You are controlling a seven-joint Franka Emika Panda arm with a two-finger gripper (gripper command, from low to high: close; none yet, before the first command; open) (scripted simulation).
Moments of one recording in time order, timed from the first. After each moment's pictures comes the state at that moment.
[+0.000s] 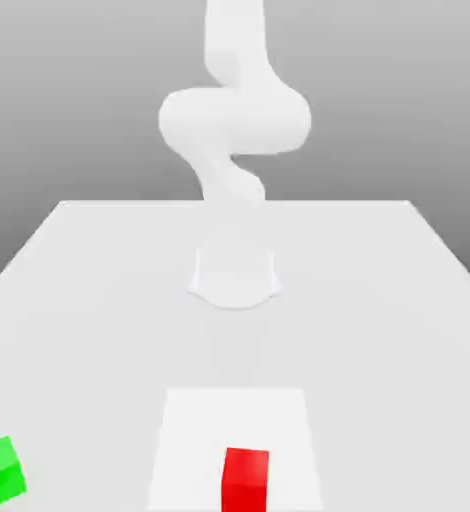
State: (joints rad) arm -0.01 -0.71 0.01 -2.31 -0.01 2.33 0.82
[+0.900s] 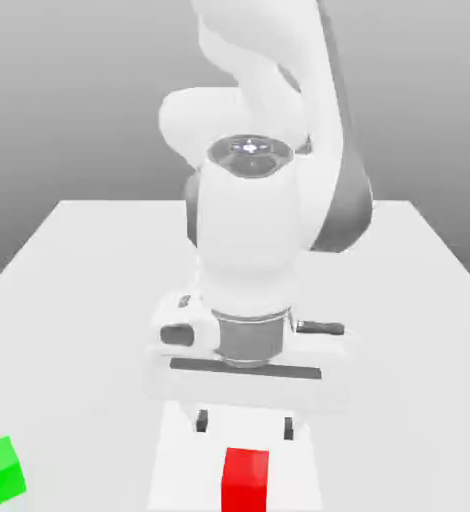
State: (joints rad) arm -0.03 0.28 0.05 -2.45 -0.03 2.73 0.95
